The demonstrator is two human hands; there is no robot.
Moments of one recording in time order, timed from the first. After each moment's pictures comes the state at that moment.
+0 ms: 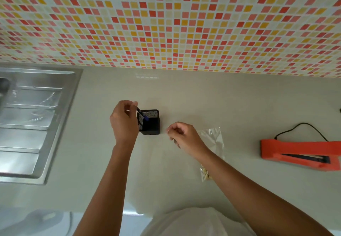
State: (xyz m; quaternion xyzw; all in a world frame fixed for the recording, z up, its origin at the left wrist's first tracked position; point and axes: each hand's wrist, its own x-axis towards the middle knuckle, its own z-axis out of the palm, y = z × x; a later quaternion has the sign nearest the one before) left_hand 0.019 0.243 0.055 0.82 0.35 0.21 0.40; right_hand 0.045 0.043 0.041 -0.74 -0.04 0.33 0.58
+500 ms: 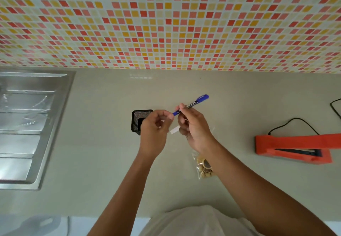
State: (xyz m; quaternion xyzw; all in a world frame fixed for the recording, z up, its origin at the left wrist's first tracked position) left_hand 0.011 0.153 0.083 0.74 0.23 0.07 0.62; right_hand 0.070 0.032 0.074 -0.54 0.12 0.30 0.78
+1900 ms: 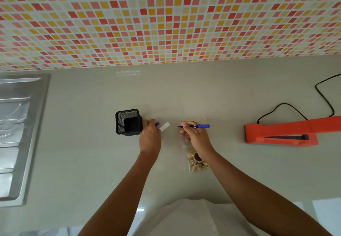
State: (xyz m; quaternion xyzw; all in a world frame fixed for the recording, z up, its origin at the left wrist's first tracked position) left_hand 0.026 0.135 -0.039 0.93 0.23 -0.04 0.27; right_hand 0.050 -0.035 -0.024 -0.71 0.15 0.24 0.64
